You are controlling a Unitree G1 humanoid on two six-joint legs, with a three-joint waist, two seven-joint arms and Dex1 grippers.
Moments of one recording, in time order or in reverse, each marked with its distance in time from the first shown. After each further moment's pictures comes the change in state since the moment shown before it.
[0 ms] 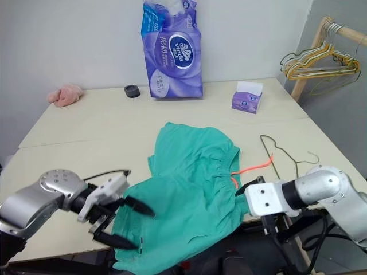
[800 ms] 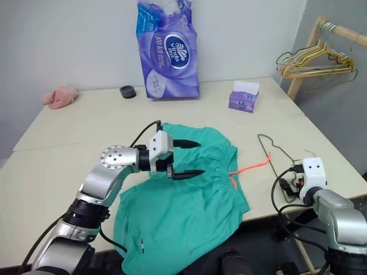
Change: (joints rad) left arm -0.257 -0.577 -0.069 0.270 0.399 -0.412 0.386; right arm 0.098 0.594 -0.381 0.493 -0.124 0.450 -0.946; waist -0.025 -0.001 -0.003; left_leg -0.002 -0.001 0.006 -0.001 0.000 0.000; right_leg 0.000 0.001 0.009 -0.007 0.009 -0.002
